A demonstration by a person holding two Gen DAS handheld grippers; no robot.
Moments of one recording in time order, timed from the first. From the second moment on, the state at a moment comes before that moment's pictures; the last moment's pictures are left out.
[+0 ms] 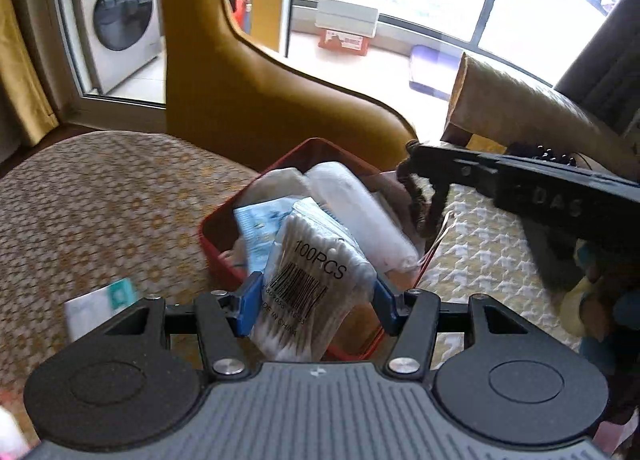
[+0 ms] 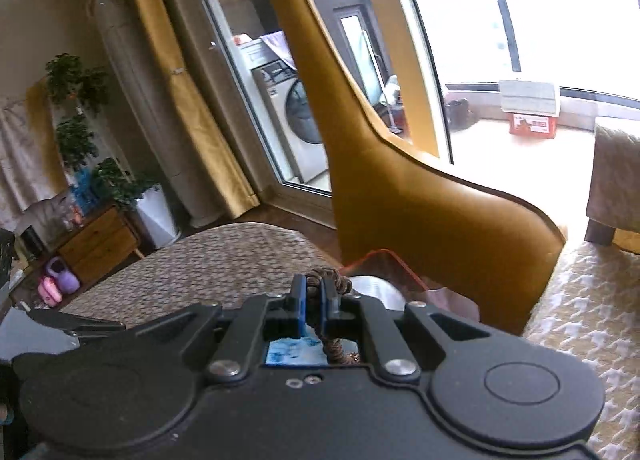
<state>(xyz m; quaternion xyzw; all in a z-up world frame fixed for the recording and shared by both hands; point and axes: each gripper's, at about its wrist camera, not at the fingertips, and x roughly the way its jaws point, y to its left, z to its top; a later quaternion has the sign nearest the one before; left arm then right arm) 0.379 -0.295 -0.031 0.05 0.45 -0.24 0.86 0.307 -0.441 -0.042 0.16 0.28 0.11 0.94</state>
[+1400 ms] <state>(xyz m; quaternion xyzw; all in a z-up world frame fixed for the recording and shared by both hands) 0.374 -0.291 -0.062 0.02 0.43 -0.27 0.86 0.322 -0.455 -0.096 0.22 0.35 0.08 0.90</state>
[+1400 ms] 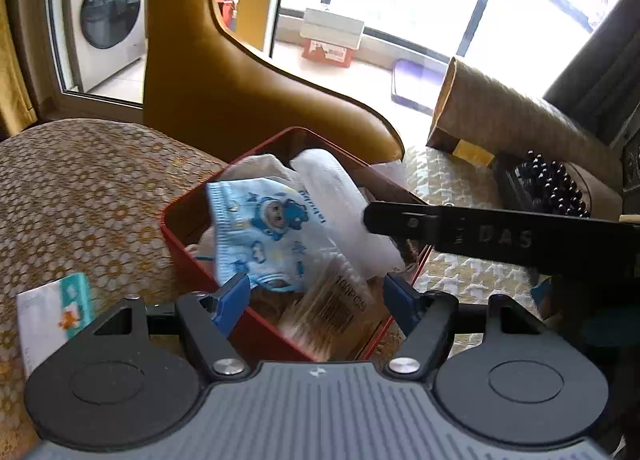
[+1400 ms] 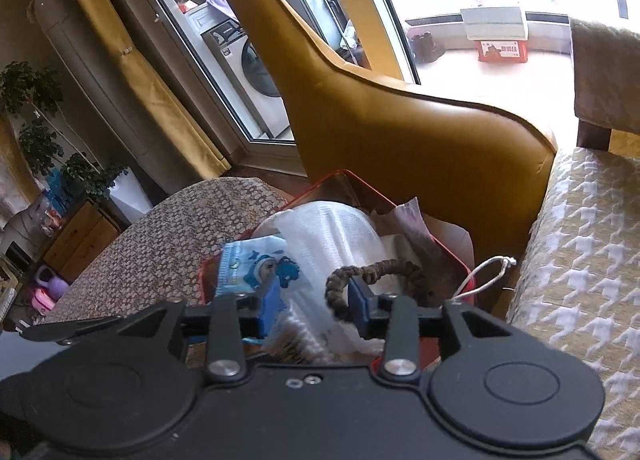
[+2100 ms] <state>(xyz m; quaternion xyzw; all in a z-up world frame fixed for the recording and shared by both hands) 0.287 -0.198 0.019 0.00 0.35 -0.23 0.91 0.224 -0.404 -0.029 0.16 0.30 0.11 0.93</state>
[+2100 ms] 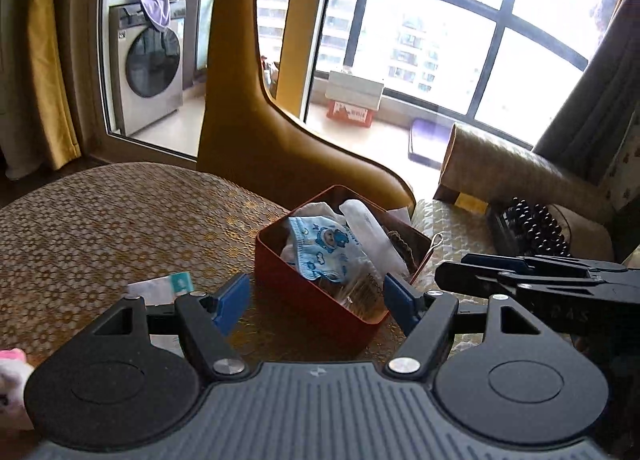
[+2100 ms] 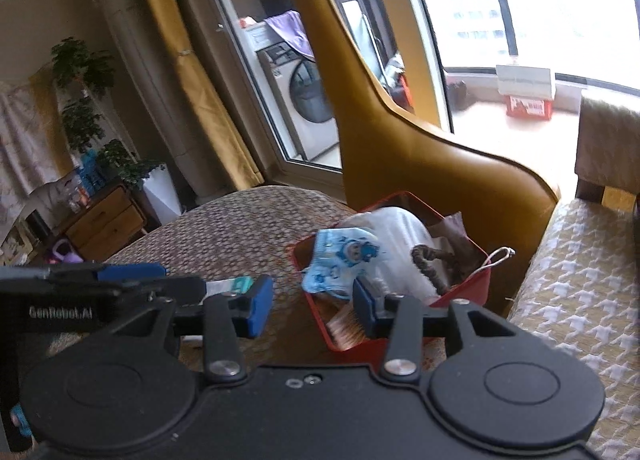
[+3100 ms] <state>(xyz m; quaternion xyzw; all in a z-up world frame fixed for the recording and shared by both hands) 0.158 -0.121 0.031 0.02 0.27 -0.21 0.94 0.107 -0.341 -0.006 0.06 0.19 0.11 0.97</state>
